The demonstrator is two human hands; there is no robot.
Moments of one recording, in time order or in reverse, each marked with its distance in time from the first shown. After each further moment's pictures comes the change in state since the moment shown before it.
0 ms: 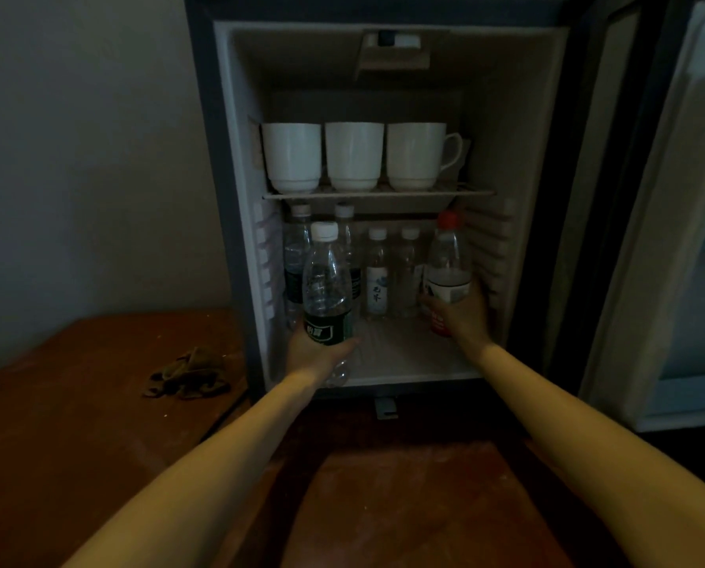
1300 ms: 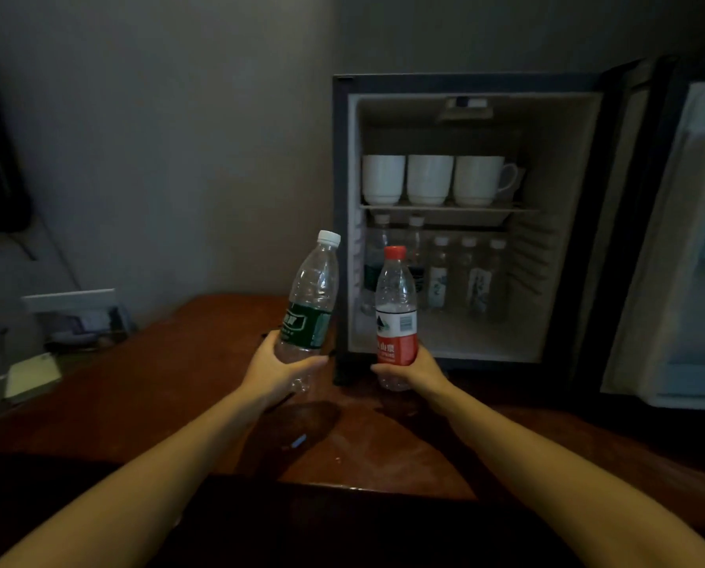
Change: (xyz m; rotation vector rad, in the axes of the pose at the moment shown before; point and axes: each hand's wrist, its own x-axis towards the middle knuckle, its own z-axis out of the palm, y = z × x) left_hand -0.139 0.001 -0.174 0.065 0.072 -0.011; right_hand -0.183 -0.061 0.056 0.053 -0.682 0.353
